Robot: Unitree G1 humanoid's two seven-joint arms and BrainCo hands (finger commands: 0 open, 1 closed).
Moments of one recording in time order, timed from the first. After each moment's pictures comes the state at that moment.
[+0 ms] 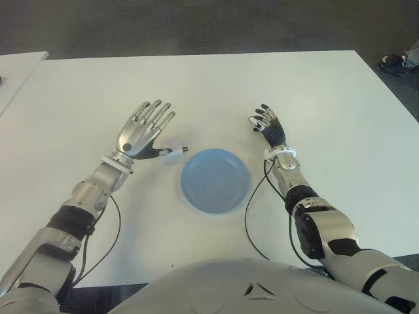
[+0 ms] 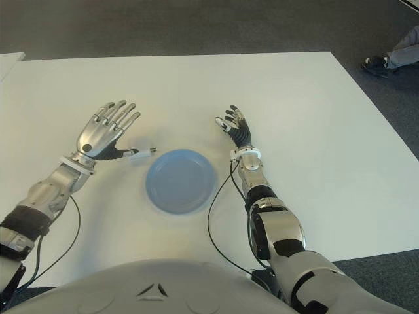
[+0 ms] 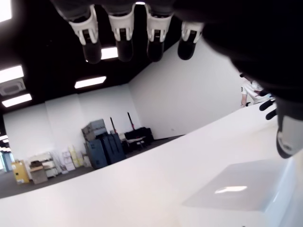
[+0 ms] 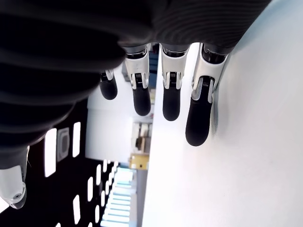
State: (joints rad) left arm -0.18 0.68 -0.39 0.36 1.22 -0.13 0.70; right arm -0.53 -0.09 -0.02 1.13 -0.03 -0.49 -0.03
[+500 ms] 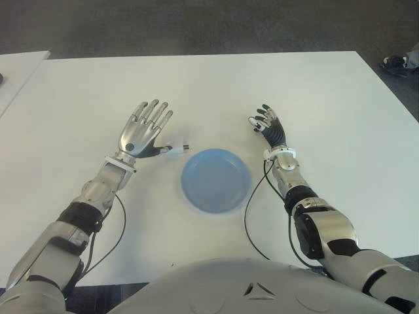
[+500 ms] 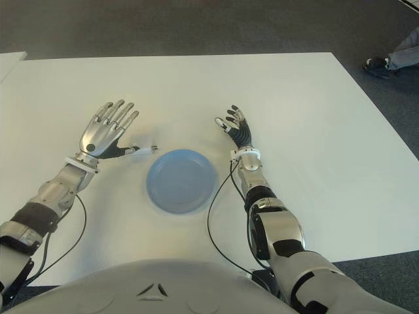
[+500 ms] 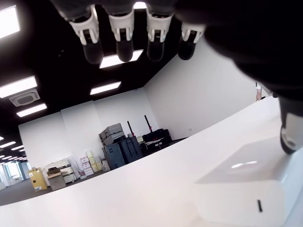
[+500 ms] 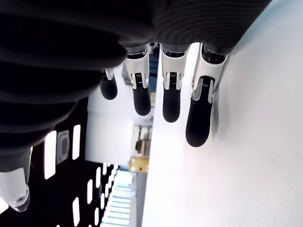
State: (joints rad) left arm -0.26 0.65 -0.45 0.49 1.21 -0.07 0.74; right arm -0.53 -0.09 -0.03 1.13 -0.03 -0.49 -0.05
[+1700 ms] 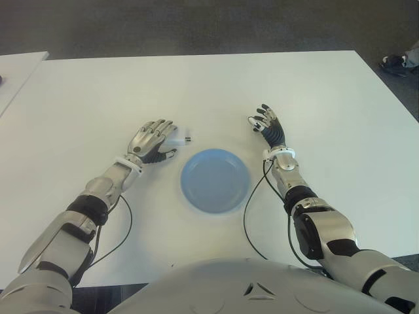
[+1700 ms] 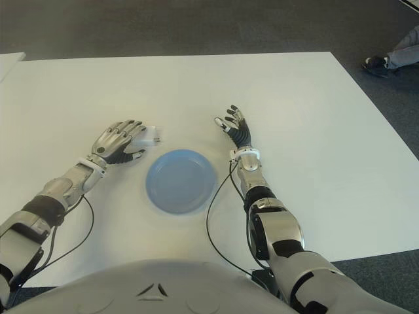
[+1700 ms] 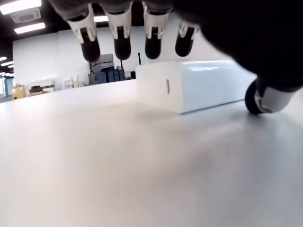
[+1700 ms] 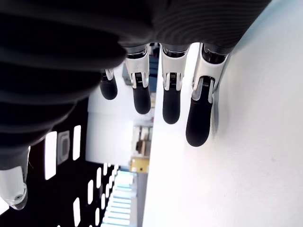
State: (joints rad) left arm -0.33 0.63 -0.52 0.69 0.96 -0.31 0.49; right arm -0.53 -0.08 -0.03 1.13 -0.03 -0.49 -0.05
